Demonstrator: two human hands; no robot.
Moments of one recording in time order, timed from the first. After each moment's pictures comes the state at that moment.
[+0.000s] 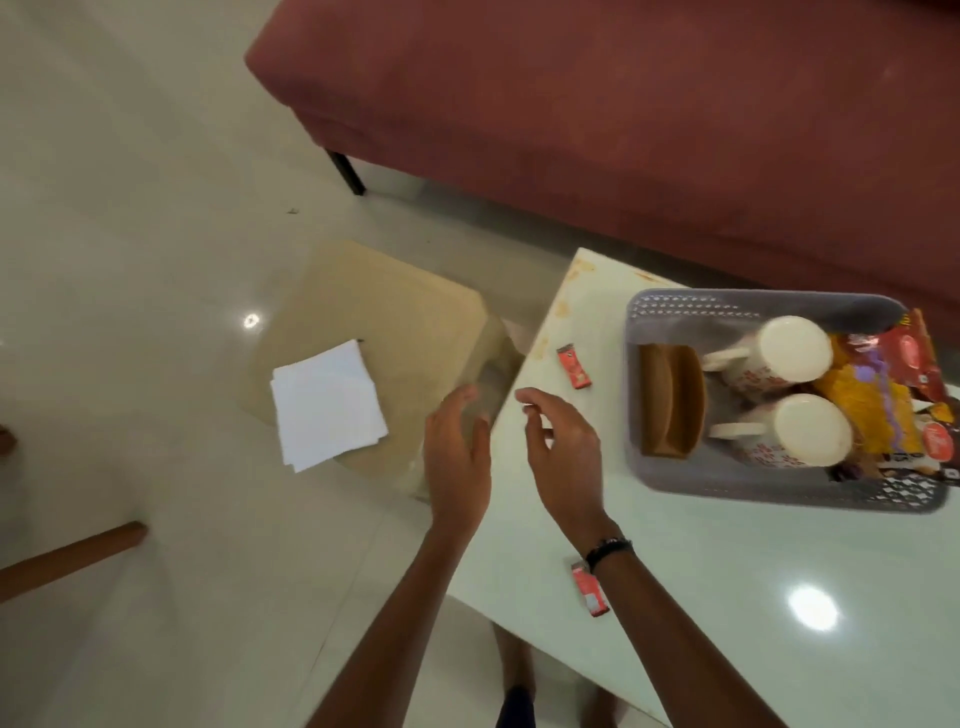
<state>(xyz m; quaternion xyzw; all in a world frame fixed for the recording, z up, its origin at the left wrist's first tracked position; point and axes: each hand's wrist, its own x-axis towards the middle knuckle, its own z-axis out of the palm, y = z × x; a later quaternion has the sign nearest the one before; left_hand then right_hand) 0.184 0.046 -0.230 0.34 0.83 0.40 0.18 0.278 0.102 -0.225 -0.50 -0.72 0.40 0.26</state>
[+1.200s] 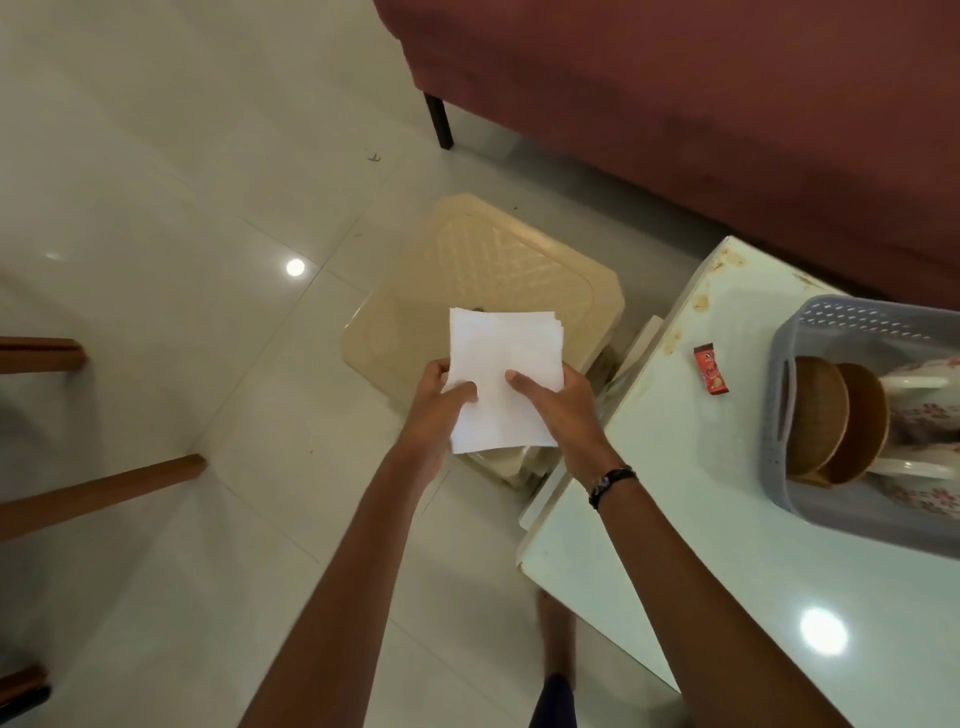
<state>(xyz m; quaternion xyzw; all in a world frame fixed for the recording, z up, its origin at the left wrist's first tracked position) 0.014 -0.008 -0.226 0.02 0.73 0.48 0.49 0.129 0.077 -0.250 -0.53 -0.47 0.69 0.13</state>
